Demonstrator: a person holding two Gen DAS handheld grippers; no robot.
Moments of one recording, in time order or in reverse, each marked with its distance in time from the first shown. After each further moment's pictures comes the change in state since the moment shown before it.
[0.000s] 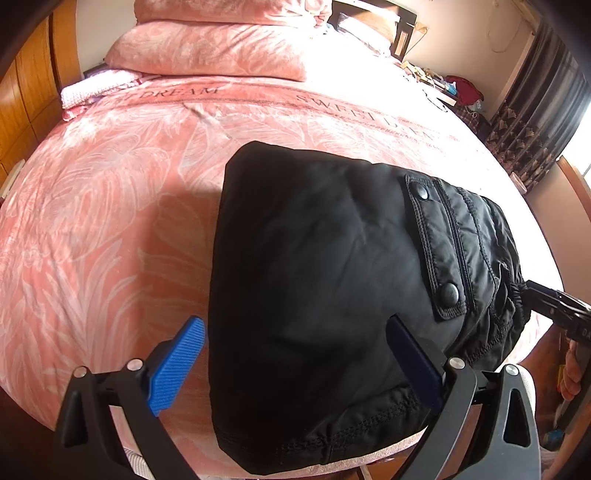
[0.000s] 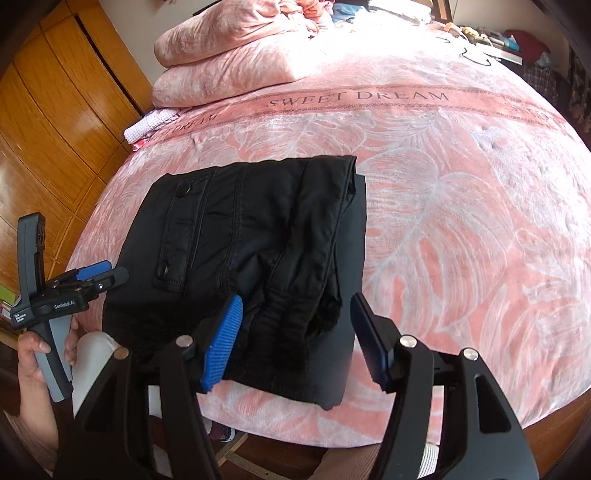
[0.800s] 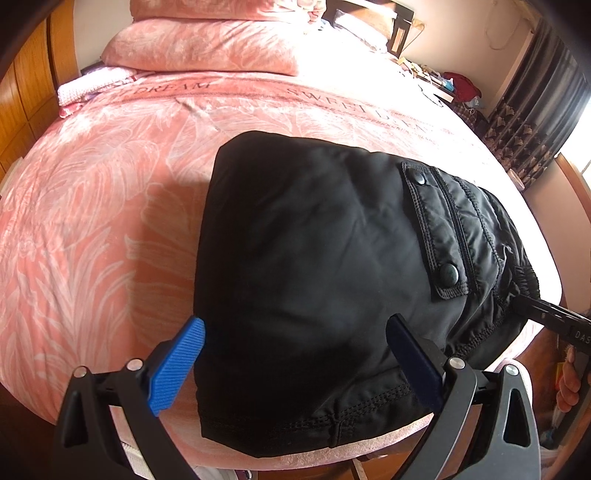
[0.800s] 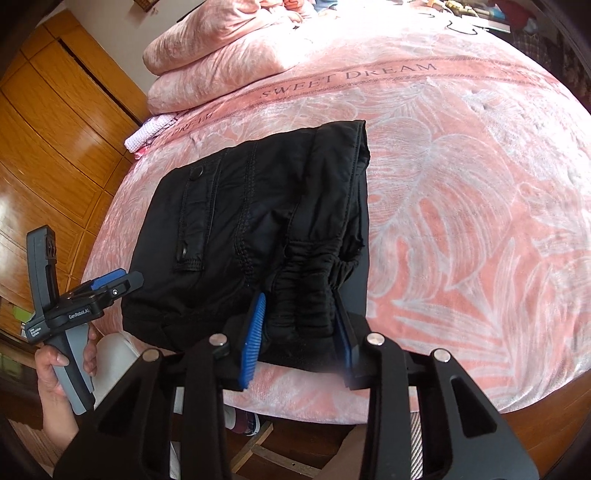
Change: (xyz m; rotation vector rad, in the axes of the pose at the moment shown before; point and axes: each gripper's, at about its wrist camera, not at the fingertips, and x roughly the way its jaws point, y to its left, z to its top) left arm 0.003 -0.017 -0.009 0.009 0.006 -0.011; right arm -0.003 -0.008 -0.018 0.084 0.033 0.037
